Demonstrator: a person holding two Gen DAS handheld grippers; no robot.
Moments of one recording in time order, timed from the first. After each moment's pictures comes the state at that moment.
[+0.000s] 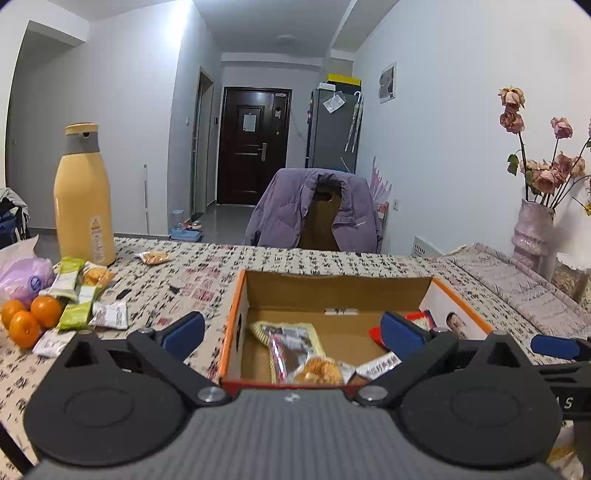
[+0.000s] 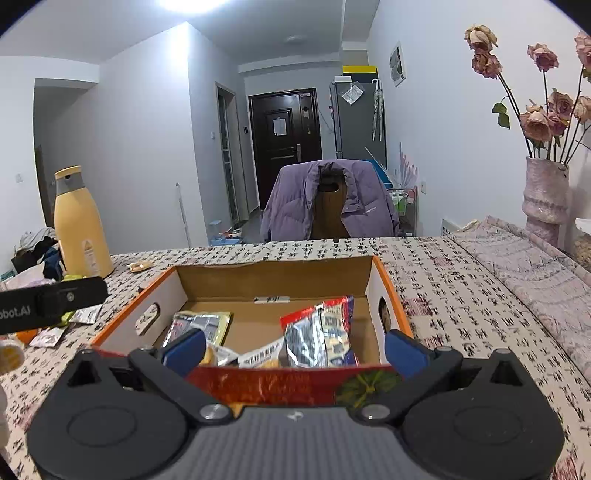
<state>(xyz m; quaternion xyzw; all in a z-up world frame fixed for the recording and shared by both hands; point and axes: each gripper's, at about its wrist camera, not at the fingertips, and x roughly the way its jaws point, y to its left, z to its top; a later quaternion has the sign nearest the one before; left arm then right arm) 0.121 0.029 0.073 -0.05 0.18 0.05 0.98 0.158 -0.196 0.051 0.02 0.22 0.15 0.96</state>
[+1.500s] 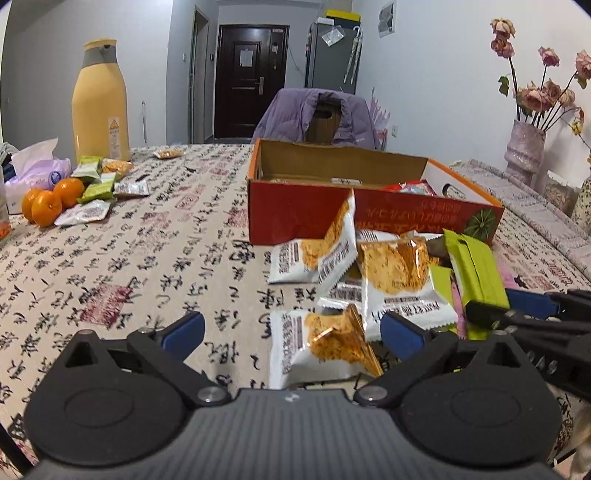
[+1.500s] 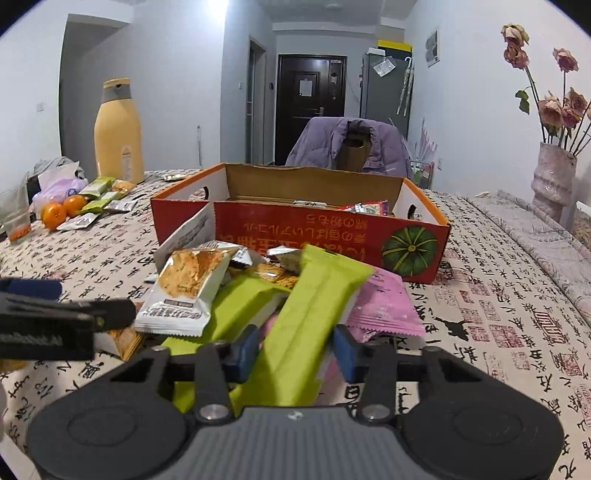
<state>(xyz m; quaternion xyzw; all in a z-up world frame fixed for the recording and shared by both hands) 0.033 0.029 -0.013 -0.05 0.29 0.04 0.96 0.056 -0.167 -0.012 -0.05 0.27 0.16 0.95</state>
